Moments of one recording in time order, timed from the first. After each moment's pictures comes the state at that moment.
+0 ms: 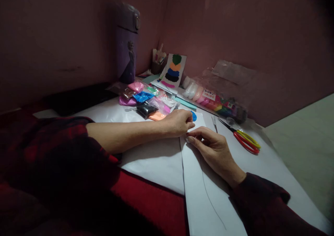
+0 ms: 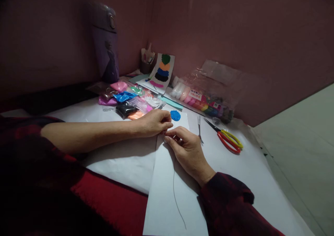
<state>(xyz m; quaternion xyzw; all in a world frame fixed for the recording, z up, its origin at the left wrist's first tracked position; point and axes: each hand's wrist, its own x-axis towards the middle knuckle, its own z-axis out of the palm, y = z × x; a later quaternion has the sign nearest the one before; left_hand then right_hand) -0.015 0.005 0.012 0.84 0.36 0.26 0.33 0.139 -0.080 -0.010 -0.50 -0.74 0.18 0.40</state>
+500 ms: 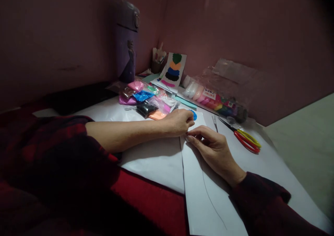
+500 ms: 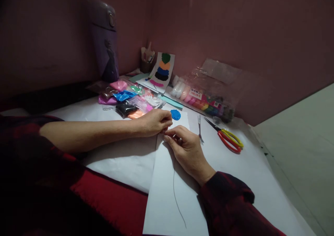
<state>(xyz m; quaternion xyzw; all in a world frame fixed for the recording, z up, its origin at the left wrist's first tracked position) -0.015 0.003 0.012 0.85 0.35 0.25 0.32 0.138 -0.080 -0.011 -0.50 -0.75 0.16 0.40</state>
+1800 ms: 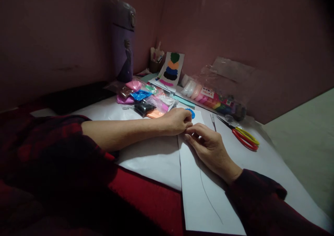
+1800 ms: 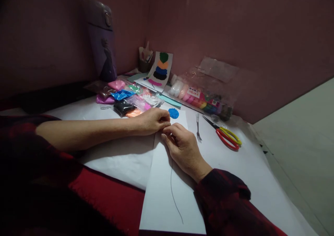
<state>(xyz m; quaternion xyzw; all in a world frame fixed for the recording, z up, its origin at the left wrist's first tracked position) -0.014 0.003 0.015 0.86 0.34 0.24 0.29 0.138 -0.079 -0.011 -0.49 -0.78 0.11 0.37</state>
